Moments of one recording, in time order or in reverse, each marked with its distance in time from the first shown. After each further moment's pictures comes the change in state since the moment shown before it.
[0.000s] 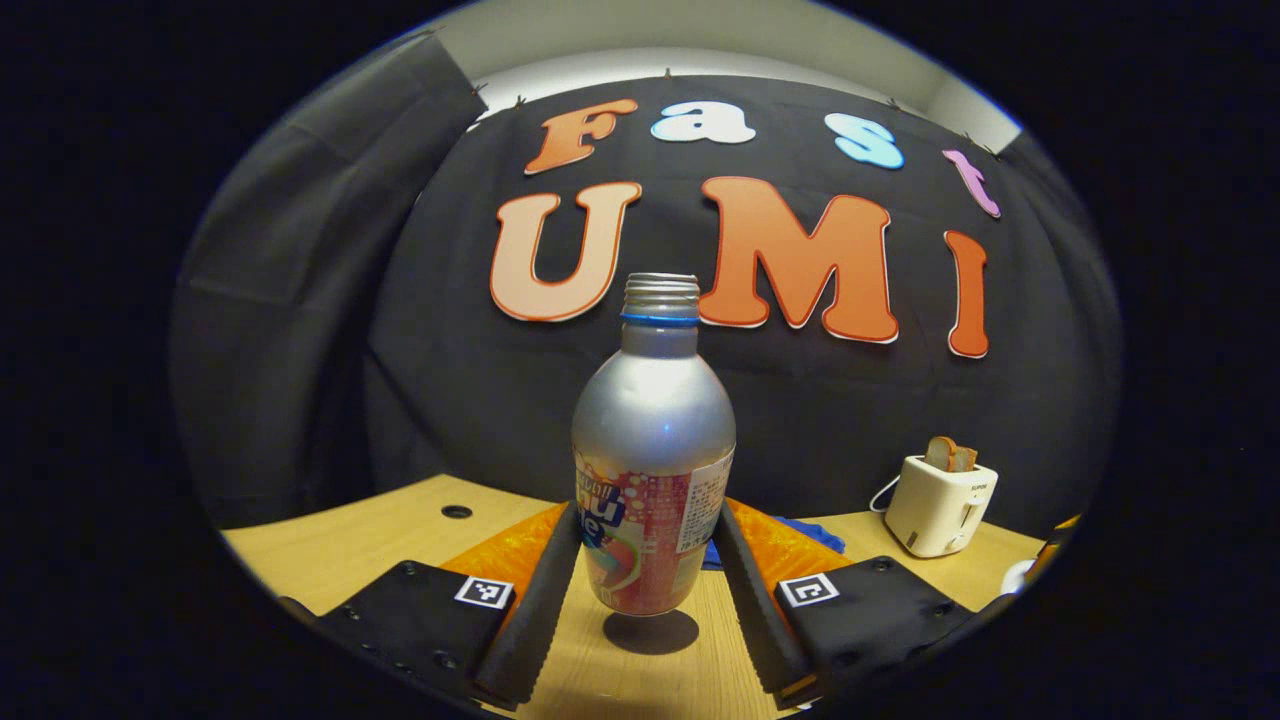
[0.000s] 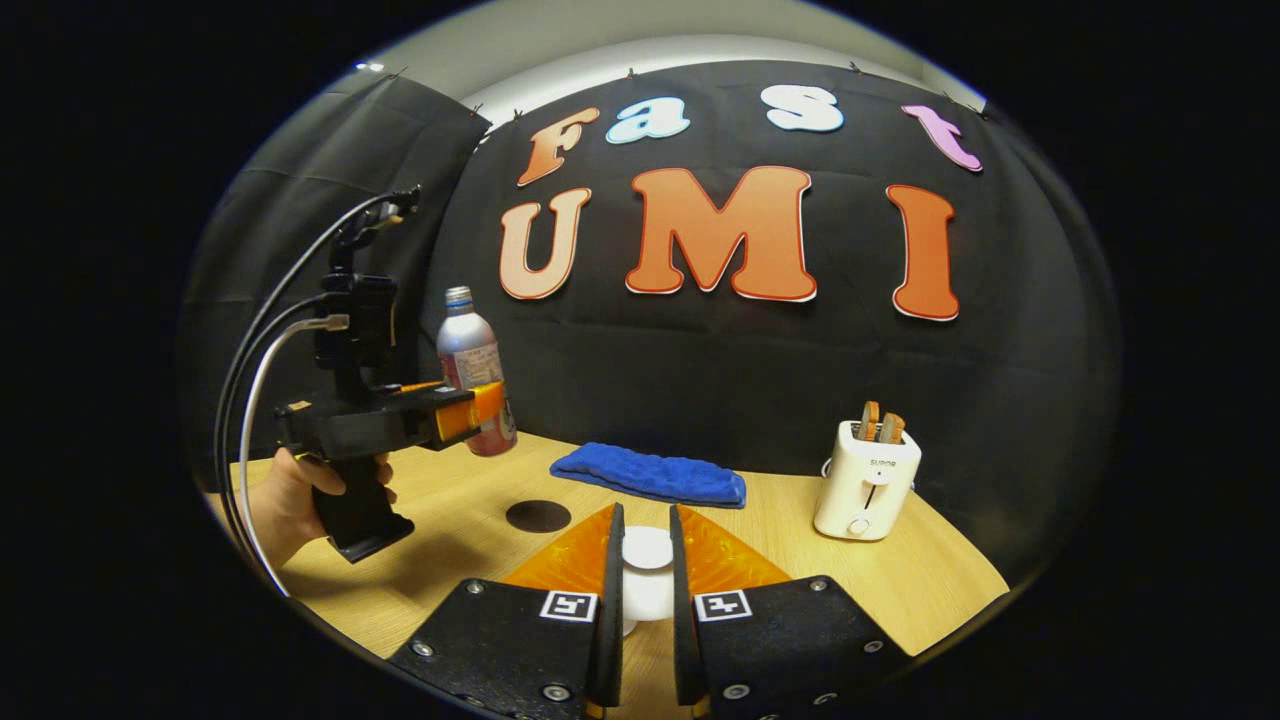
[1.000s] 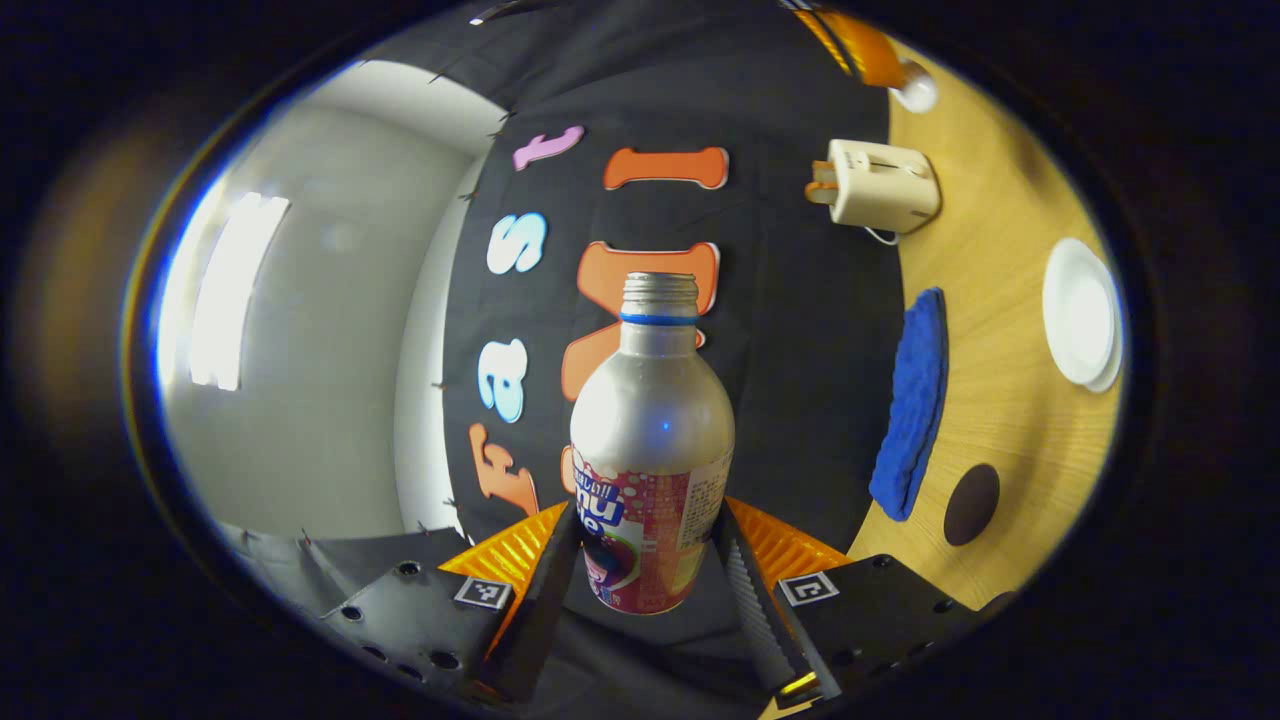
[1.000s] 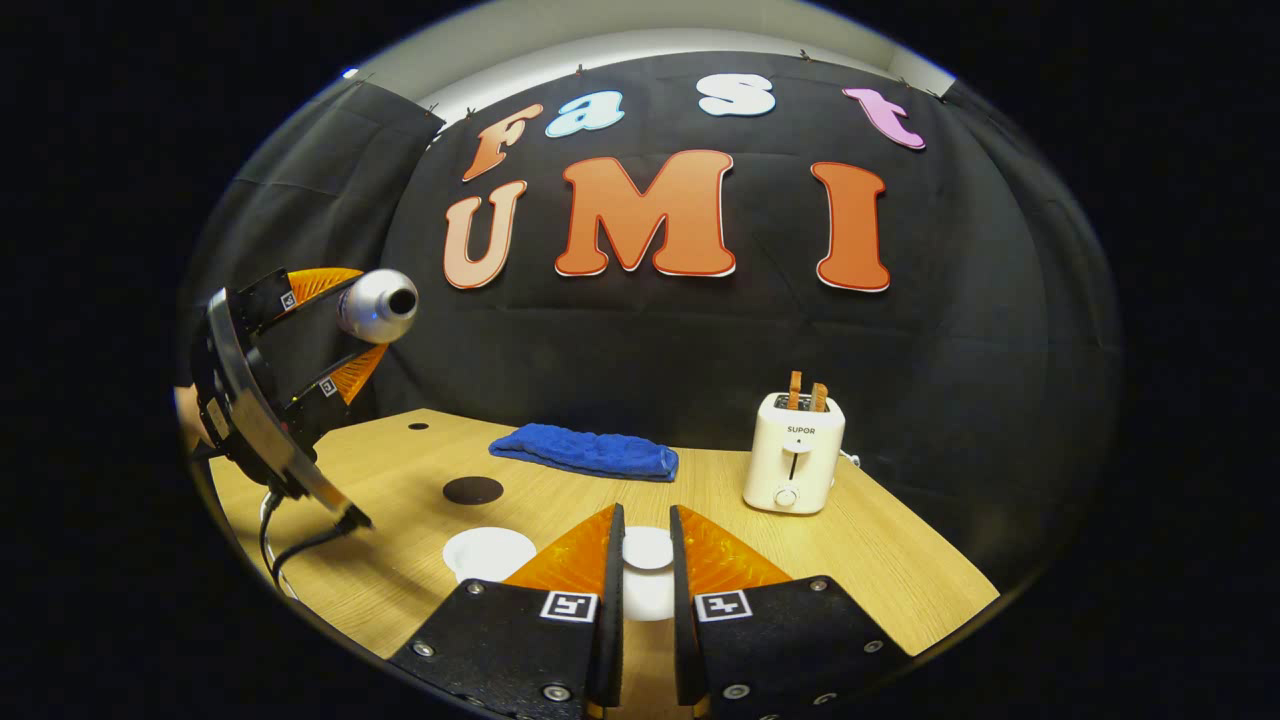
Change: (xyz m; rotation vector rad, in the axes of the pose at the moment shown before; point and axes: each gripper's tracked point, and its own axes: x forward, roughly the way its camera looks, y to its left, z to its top) left arm -0.114 -0.038 0.079 1.370 -0.471 0.176; right arm -0.028 -0.079 -0.029 0.038 0.019 -0.125
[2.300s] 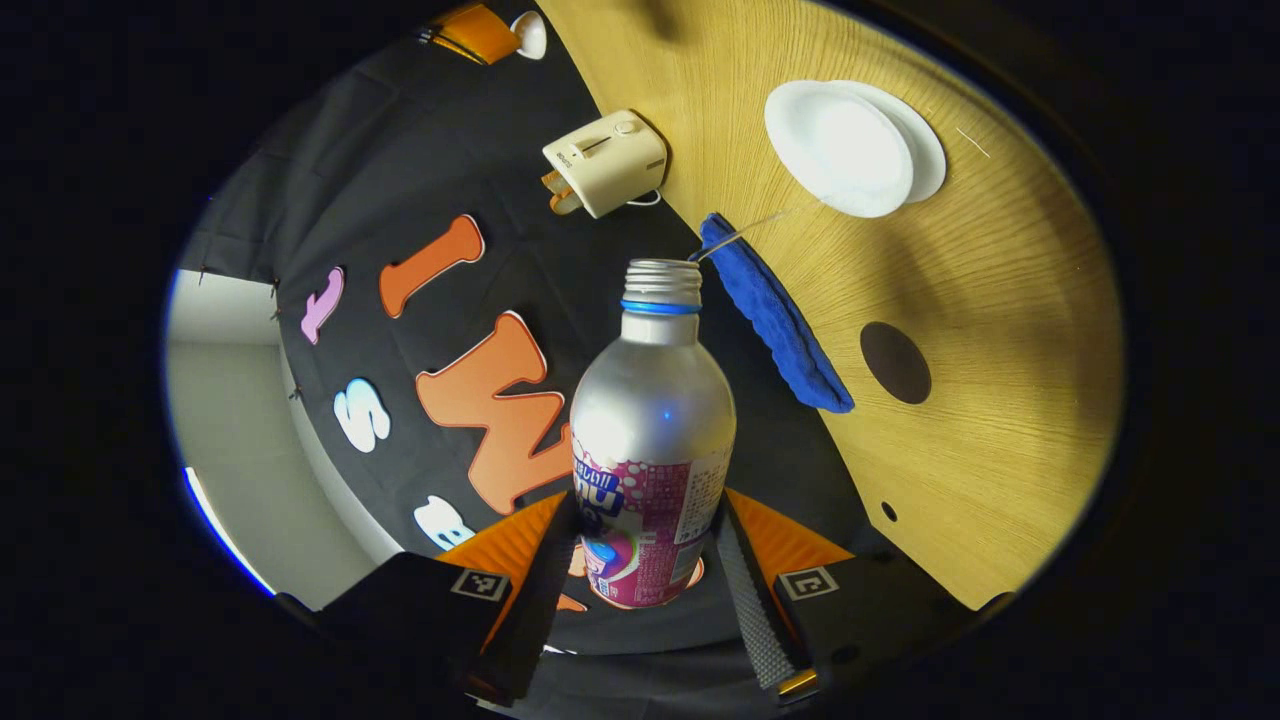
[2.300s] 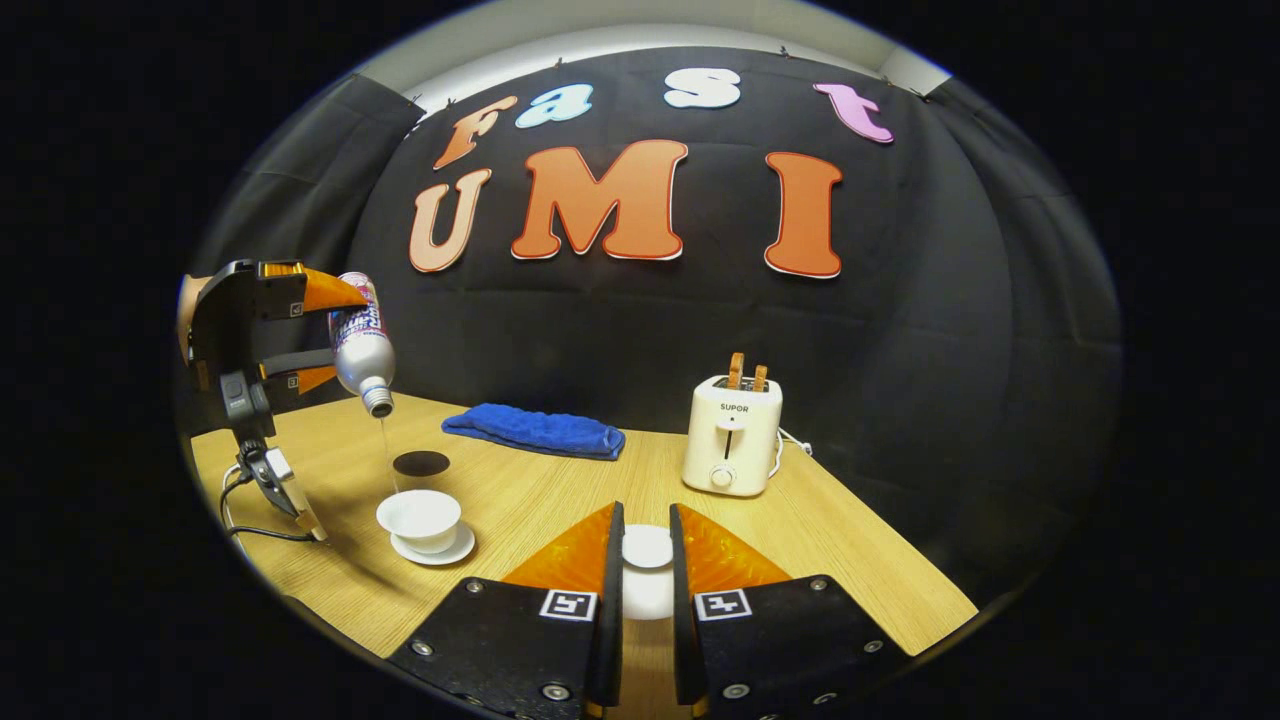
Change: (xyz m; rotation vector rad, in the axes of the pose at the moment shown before) left arm -0.013 -0.087 0.013 0.816 -0.131 -0.388; right arm -0.019 -0.067 -0.035 -0.022 0.034 -0.092
